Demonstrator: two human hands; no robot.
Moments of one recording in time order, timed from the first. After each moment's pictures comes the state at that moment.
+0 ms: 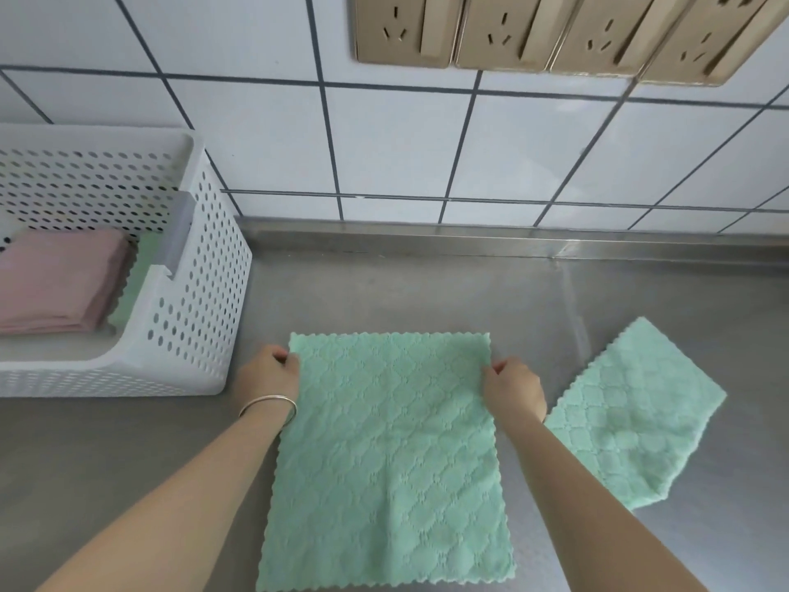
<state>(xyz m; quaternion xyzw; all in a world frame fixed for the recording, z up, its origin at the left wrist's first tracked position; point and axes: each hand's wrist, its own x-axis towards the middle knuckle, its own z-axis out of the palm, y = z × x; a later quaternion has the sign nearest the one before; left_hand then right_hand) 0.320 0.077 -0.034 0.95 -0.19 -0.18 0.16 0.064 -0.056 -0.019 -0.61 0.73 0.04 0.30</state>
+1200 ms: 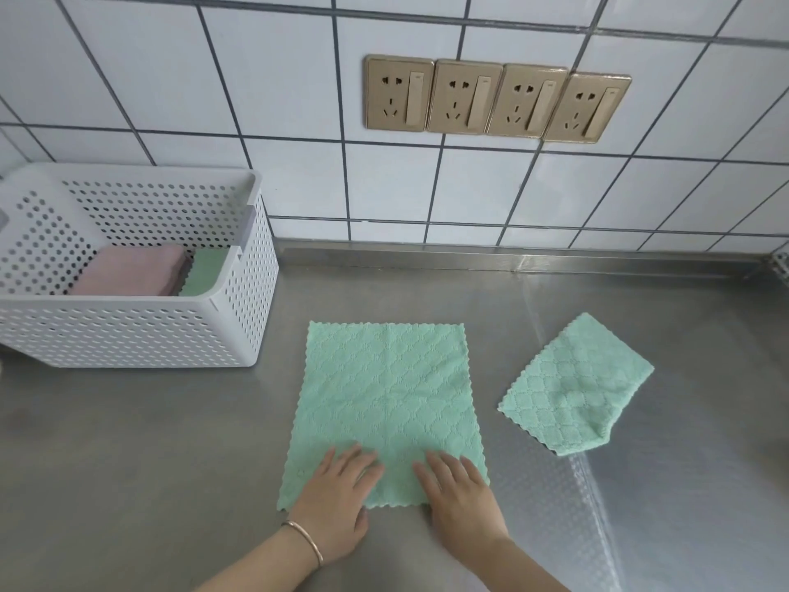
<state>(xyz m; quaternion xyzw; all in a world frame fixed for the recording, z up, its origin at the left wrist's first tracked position) 0.185 0.235 -0.041 0.67 -0.74 -0.10 0.04 -0.010 0.138 -0.040 -0.96 0.29 -0.01 0.04</state>
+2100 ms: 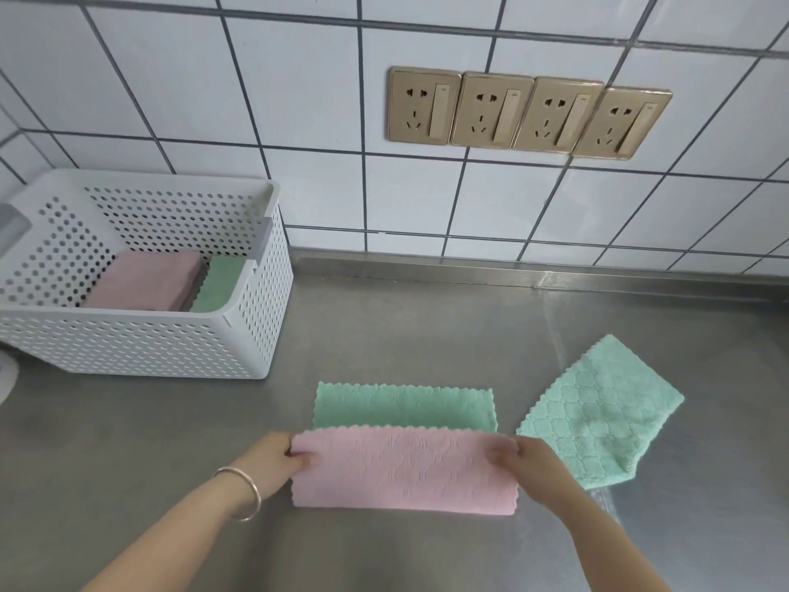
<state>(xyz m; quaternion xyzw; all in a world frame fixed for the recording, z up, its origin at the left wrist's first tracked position) 0.281 0.213 0.026 0.80 -0.38 -0.44 0.16 -0.024 0.039 0.024 -0.69 0.57 0.07 0.43</state>
